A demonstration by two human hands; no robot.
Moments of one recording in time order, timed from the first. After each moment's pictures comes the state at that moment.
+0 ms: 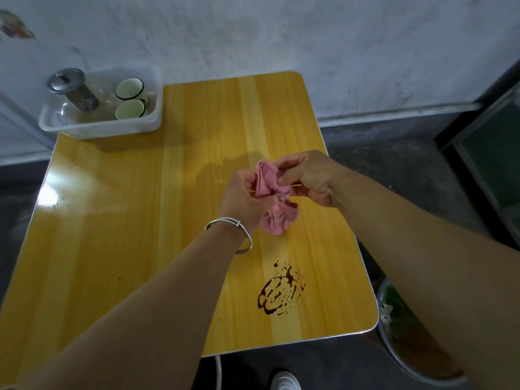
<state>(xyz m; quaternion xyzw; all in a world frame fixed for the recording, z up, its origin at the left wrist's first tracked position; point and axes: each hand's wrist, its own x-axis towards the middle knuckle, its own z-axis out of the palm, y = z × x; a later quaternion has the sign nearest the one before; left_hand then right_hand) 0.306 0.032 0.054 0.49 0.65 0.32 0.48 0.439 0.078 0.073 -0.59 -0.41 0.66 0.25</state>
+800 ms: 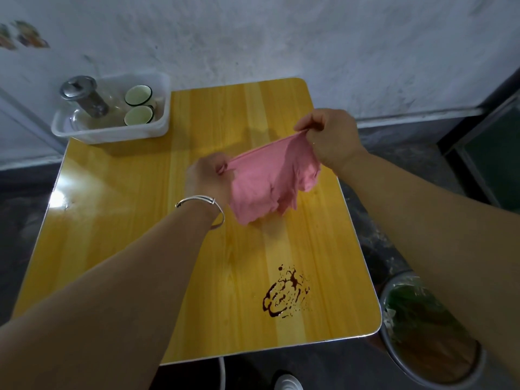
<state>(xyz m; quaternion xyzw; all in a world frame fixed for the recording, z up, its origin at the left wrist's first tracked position) 0.260 0.063 0.080 0.56 0.72 0.28 0.29 0.452 0.117 0.092 -0.66 -0.62 0.27 0.32</state>
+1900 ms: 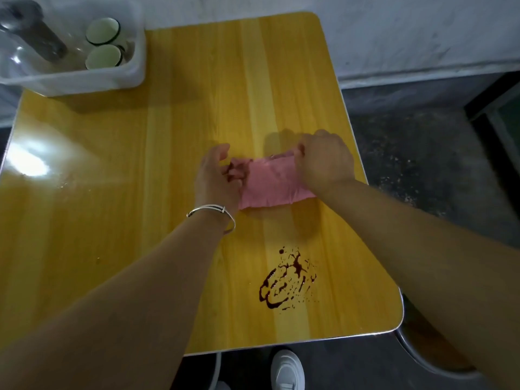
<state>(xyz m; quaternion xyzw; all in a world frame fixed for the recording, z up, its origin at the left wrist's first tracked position) 0.278 0.055 -0.031 0.57 0.74 0.26 0.24 0.437 0.086 -0.018 -0.71 -0.70 0.12 0.05</state>
